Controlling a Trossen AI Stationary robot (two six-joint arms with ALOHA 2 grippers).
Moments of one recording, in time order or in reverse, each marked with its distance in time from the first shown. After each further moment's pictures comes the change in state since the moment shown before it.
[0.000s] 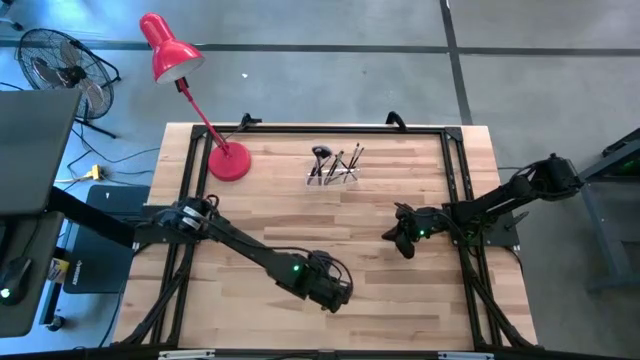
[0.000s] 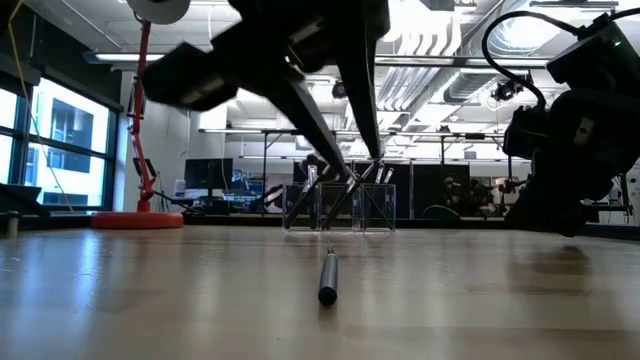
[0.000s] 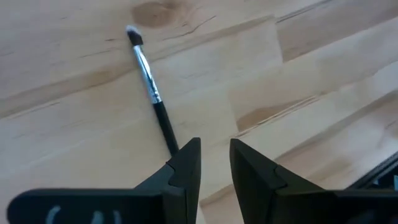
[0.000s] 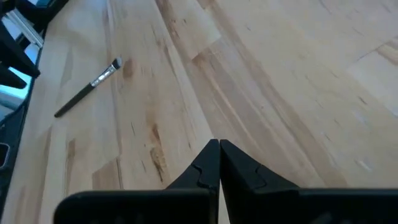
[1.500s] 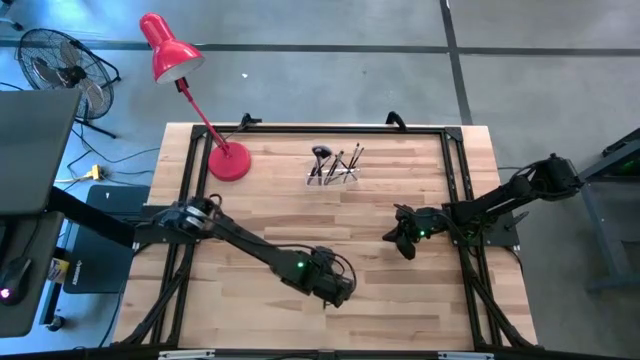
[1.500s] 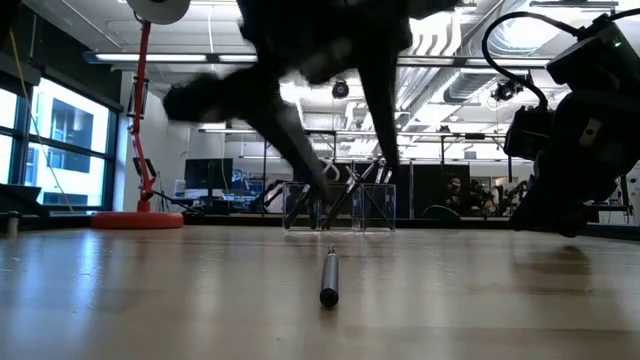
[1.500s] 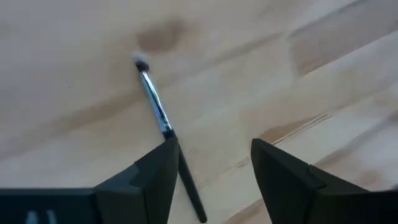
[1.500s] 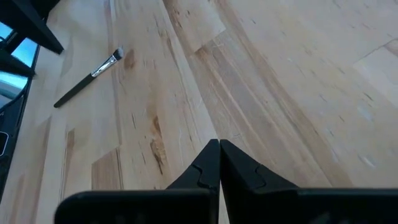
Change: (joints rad) left arm 0.035 0.030 -0.002 -0.008 -0.015 0.070; right arm 0.000 0.000 0.001 -0.012 -0.018 -0.024
